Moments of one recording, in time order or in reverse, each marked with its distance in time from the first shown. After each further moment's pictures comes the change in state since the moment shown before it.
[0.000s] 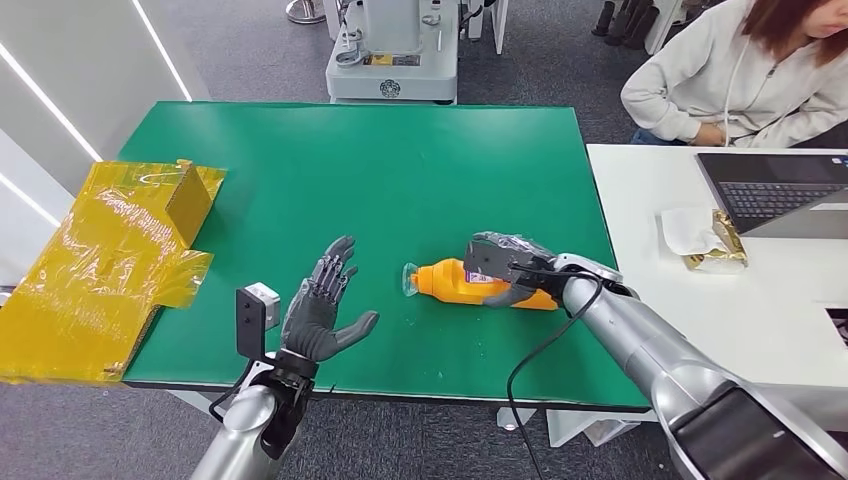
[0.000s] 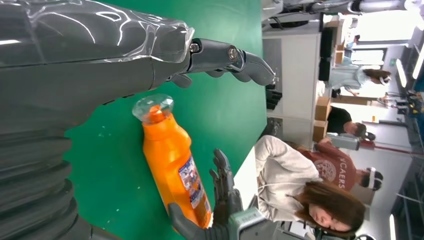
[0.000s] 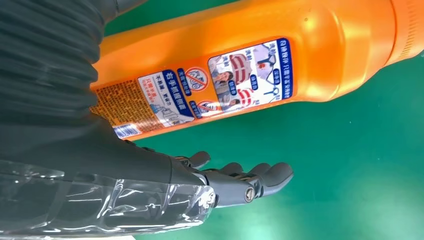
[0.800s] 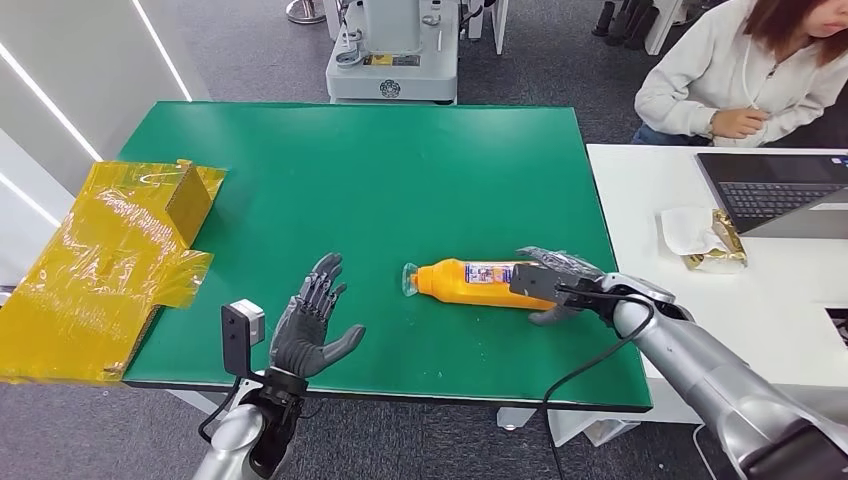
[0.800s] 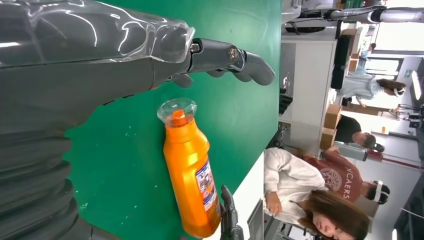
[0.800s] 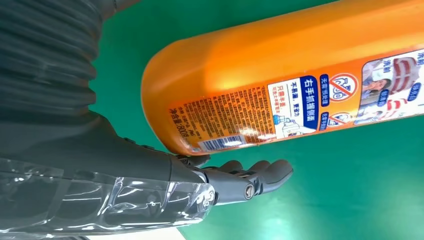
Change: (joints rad) left arm 0.073 0.007 0.042 -0.039 0.027 -0.020 0.011; right arm 0.112 -0.225 0.031 -0.244 -0.029 -0.002 0.051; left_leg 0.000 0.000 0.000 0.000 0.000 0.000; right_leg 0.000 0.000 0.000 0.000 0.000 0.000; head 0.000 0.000
